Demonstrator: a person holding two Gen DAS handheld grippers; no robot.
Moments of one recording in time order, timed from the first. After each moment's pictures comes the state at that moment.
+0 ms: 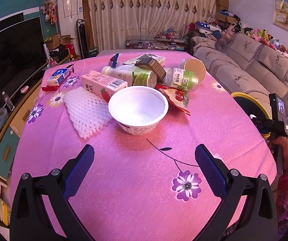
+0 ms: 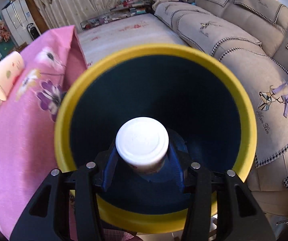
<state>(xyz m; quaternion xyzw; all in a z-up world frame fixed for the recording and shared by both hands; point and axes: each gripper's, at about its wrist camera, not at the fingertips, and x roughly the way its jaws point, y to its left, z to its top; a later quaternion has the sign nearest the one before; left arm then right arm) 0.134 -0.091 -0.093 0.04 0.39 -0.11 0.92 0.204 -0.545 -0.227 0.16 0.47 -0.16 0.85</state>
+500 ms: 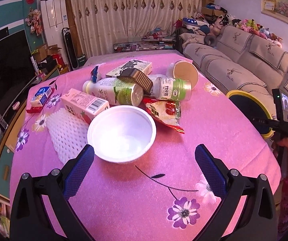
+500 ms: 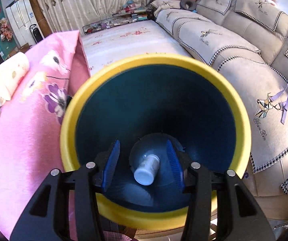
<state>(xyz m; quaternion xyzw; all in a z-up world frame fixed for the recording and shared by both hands) 0.181 -0.120 -0.090 0.09 0.37 -0.15 0.91 0.200 -0.536 -0.206 0.14 0.45 -0.16 0.87</state>
